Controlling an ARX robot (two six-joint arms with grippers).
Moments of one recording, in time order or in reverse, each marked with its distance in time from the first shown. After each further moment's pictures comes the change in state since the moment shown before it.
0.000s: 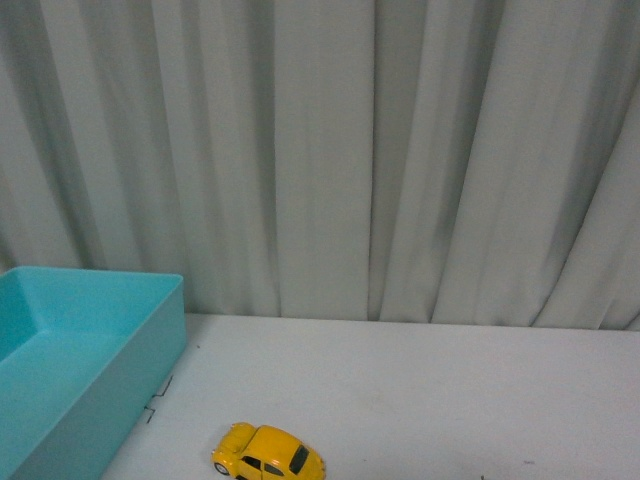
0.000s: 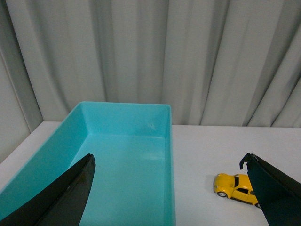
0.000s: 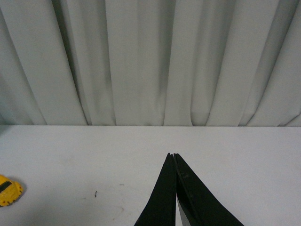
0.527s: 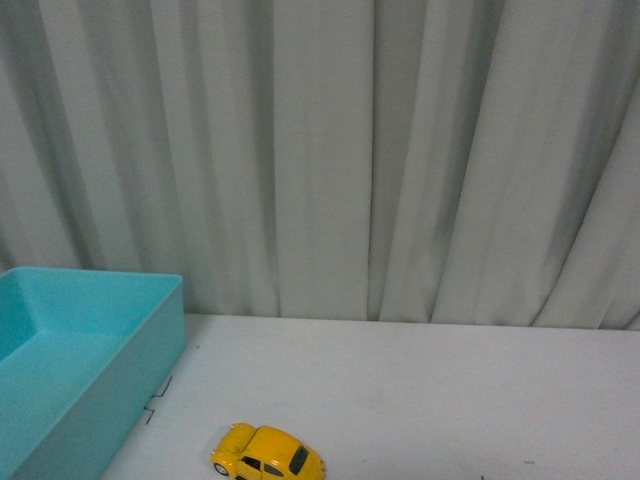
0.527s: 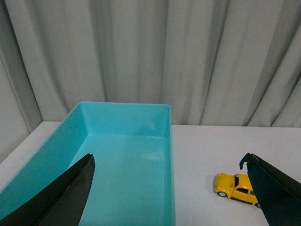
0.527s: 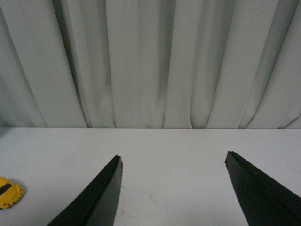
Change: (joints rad) left arm 0.000 0.000 0.000 0.000 0.000 0.000; right arm 0.000 0.000 0.000 0.009 0.000 0.000
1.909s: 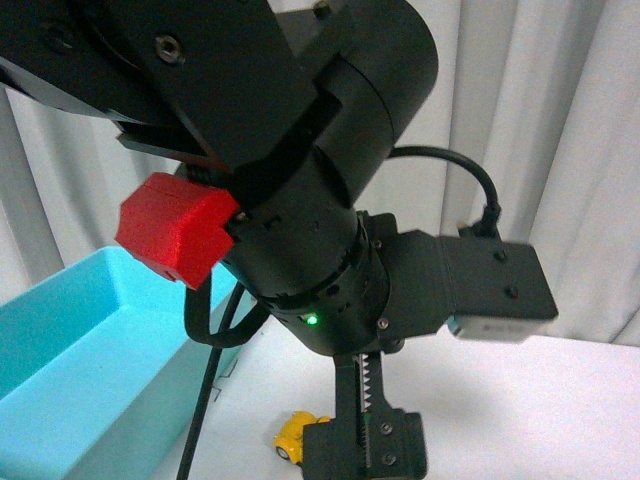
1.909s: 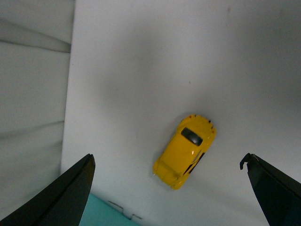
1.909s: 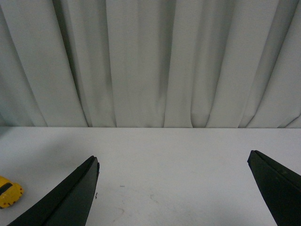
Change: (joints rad) left arm -0.540 1.764 1.160 -0.351 -0.050 1.023; right arm 0.000 0.001 0.000 0.000 0.000 0.000
